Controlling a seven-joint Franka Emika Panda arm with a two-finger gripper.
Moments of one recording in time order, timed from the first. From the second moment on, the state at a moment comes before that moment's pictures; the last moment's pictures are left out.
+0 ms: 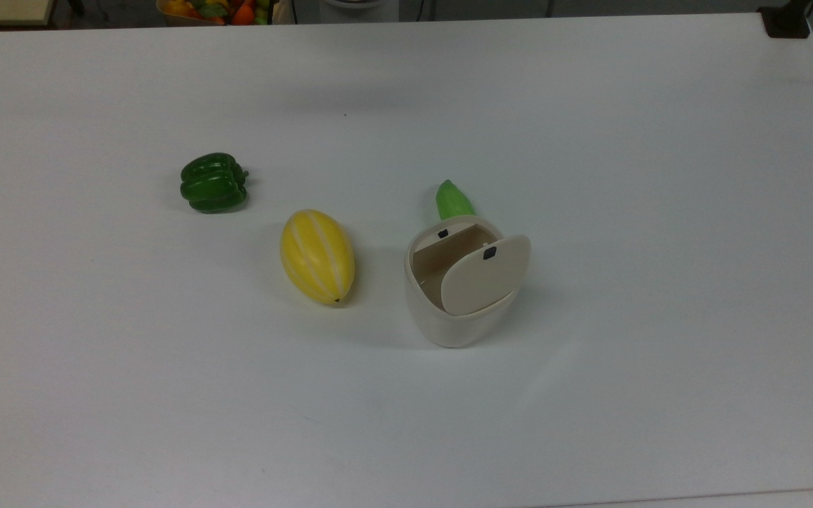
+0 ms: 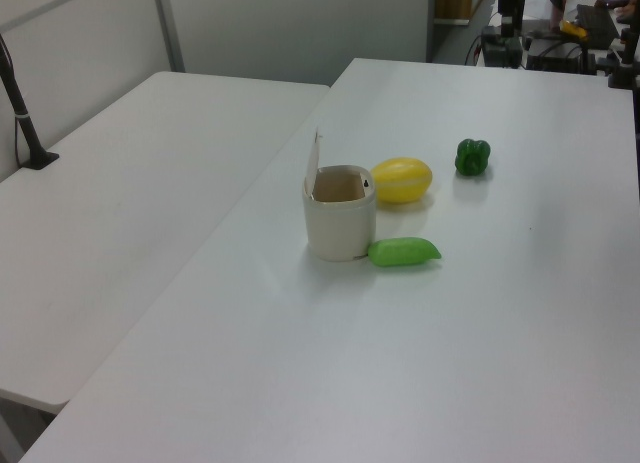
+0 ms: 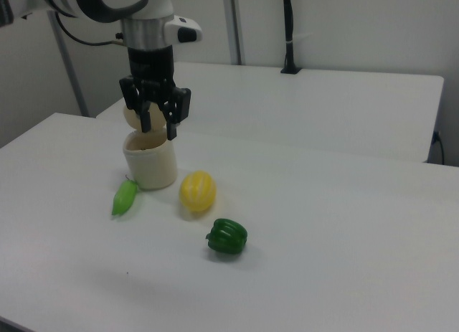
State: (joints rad) arm -0.02 0.10 -0.15 -1.42 0.08 1.43 -0.23
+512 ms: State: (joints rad) arm 0.01 0.10 -0.13 -1.42 0.08 1.43 -0.30
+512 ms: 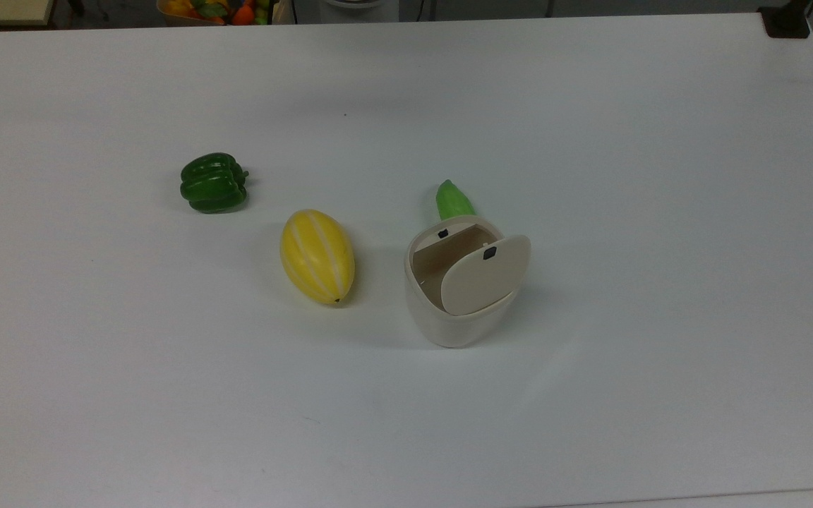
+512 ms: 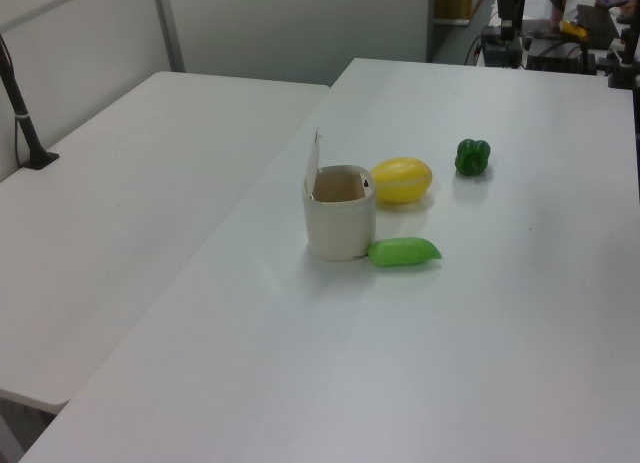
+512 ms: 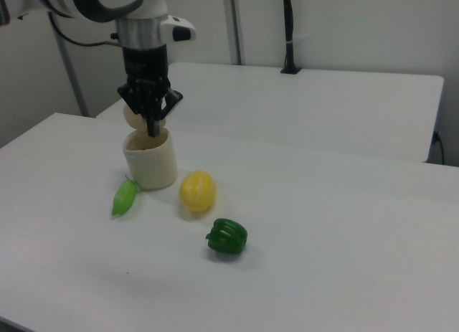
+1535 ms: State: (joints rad) arm 0.19 0.23 -0.10 -1.42 0.23 1.99 -0.53
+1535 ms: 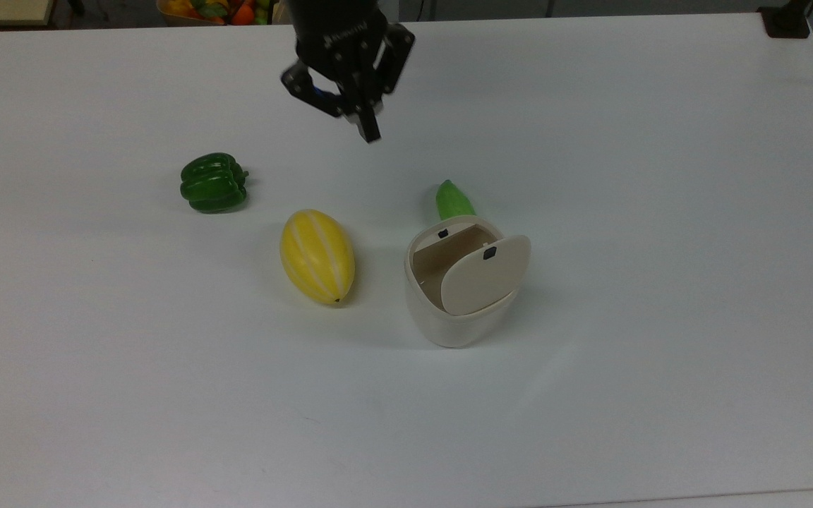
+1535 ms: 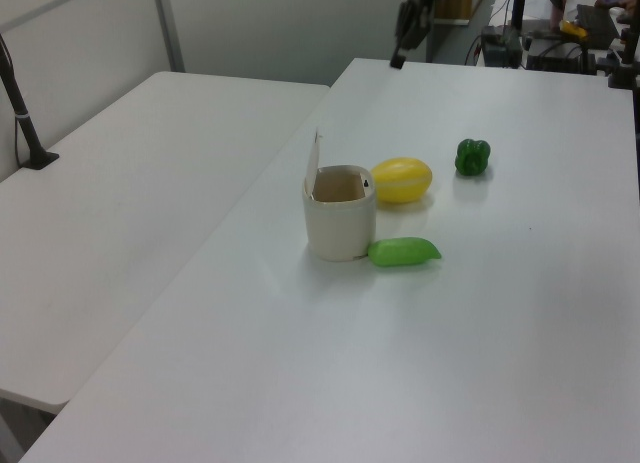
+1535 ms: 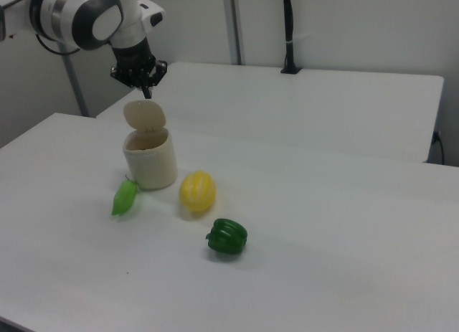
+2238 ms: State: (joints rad) arm 0.28 0.31 -0.10 -1.42 0.23 2.23 -0.46
